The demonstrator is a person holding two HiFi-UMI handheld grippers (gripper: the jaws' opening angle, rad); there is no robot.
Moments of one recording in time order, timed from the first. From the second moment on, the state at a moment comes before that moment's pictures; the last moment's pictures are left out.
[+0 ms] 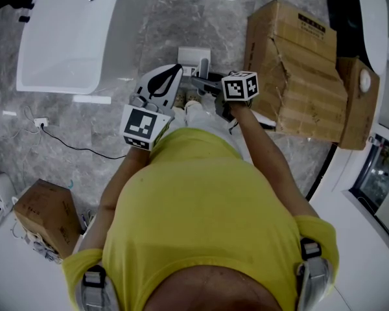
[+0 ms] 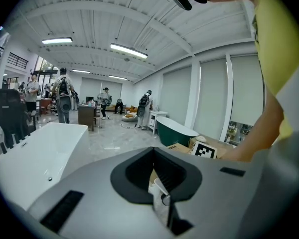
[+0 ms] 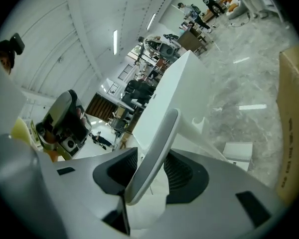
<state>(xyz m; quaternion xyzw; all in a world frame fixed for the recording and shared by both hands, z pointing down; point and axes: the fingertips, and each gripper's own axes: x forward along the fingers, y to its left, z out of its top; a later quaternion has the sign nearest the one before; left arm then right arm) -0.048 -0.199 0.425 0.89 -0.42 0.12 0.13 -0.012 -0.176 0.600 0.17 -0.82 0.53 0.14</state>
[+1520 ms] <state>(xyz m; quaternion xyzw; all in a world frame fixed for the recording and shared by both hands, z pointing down) -0.022 -0.239 0.239 0.87 -0.49 0.01 -0.06 0.114 -0.239 0.262 0.56 -0.83 -0.02 0.01</state>
